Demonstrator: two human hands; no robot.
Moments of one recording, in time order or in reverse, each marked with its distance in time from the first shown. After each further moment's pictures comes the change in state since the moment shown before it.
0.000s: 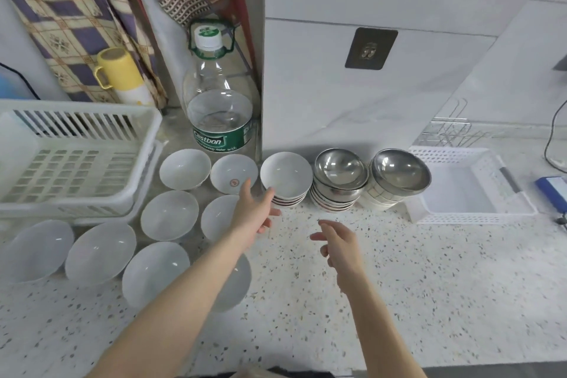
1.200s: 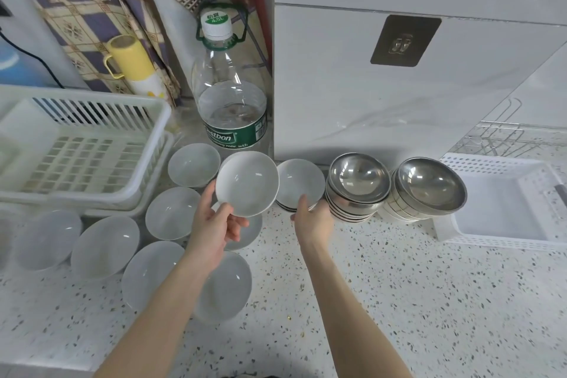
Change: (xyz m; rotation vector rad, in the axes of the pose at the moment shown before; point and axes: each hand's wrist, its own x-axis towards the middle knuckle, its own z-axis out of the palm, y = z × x) left_hand -0.017 -0.014 -0.052 -0.364 0.168 0.119; right_hand 0.064 -0.019 0.080 -0.194 0.104 -0.077
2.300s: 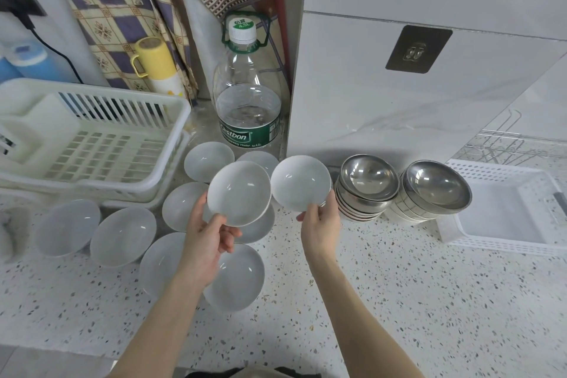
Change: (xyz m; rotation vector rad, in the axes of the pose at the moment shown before) left_hand -0.030 -0.007 -0.042 -0.066 0.056 0.003; right_hand -0.045 -0.004 -0.003 0.222 -0.020 -0.282
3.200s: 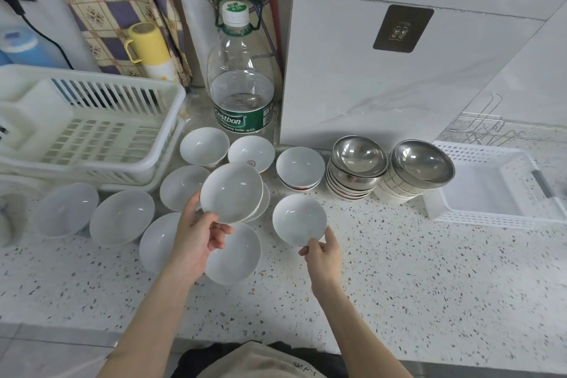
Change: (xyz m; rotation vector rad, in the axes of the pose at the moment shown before) left_hand -0.022 -0.012 -0.020 0.056 -0.027 -0.037; right_hand -0.058 0.065 -0.046 -0.057 -0.064 0.297
